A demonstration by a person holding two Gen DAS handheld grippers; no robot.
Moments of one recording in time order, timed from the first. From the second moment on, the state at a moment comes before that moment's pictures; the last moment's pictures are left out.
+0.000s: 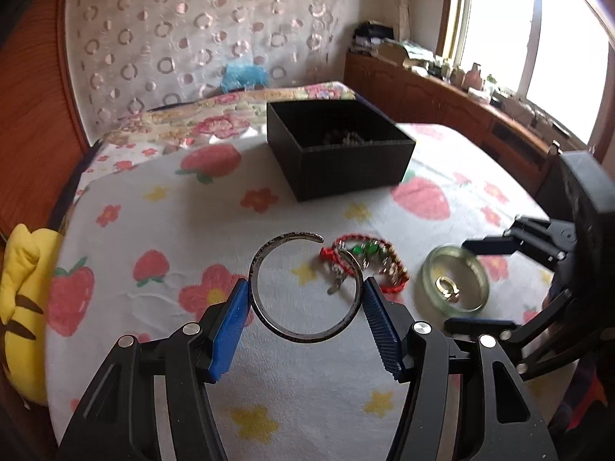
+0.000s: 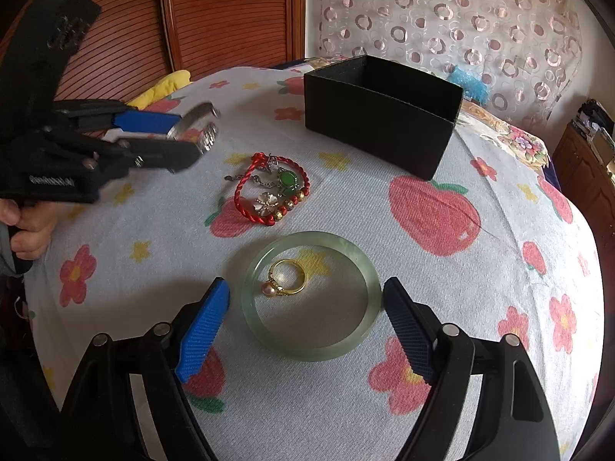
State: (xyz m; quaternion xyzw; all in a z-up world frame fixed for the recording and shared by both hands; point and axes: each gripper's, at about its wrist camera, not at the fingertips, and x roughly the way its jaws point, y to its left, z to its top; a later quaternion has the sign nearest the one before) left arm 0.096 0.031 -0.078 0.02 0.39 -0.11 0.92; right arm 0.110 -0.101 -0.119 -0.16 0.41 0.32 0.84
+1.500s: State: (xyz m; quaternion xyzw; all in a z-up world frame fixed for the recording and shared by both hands) left arm 0.202 -0.006 -0.034 0.04 0.35 -0.11 0.93; right arm 0.247 -0.120 -0.033 -0.10 0.34 0.26 0.90
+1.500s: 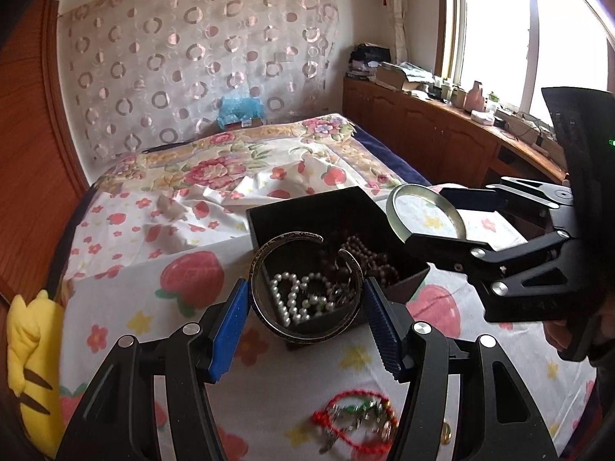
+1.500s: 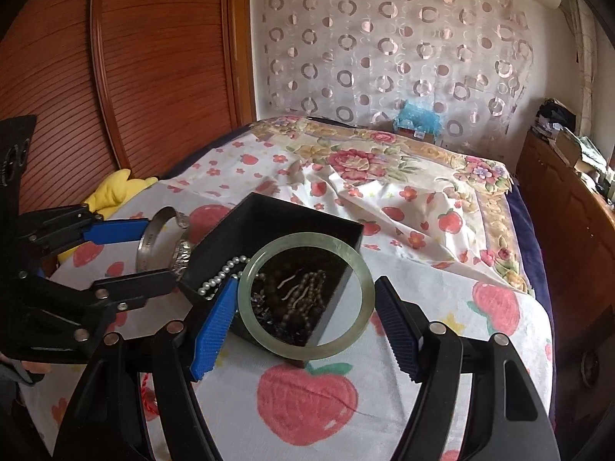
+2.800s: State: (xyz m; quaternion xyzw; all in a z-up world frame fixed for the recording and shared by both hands) left arm 0.160 0.055 -0.033 0.02 0.33 -0.05 0.94; right arm 0.258 -0.084 -0.058 -0.11 0.35 0.27 0.89
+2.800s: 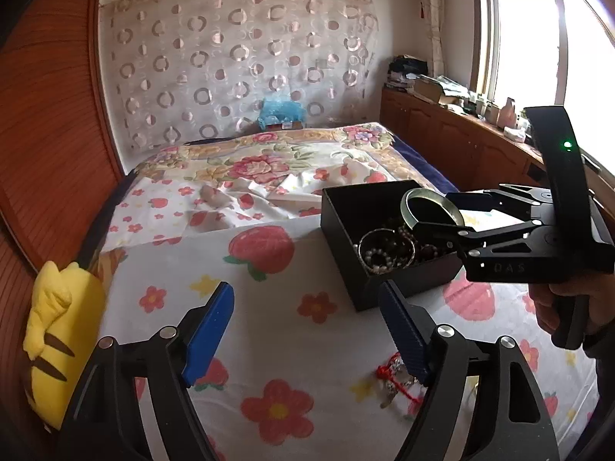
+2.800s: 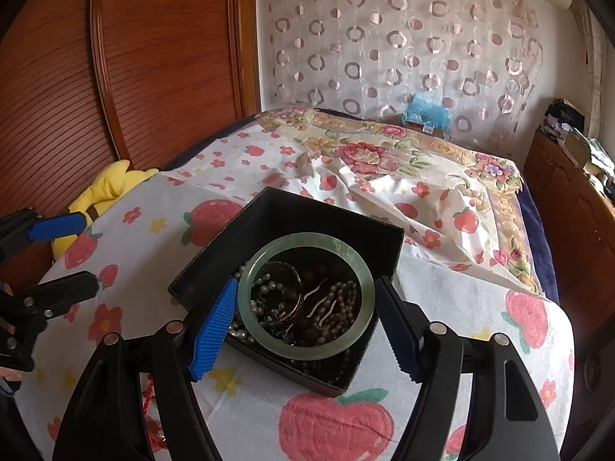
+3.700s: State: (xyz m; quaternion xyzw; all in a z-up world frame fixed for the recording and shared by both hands) left arm 0.120 0.044 -0.073 0.01 0.37 -0.08 0.93; right arm 0.146 -0.114 -0.081 -0.12 0.36 0.32 0.87
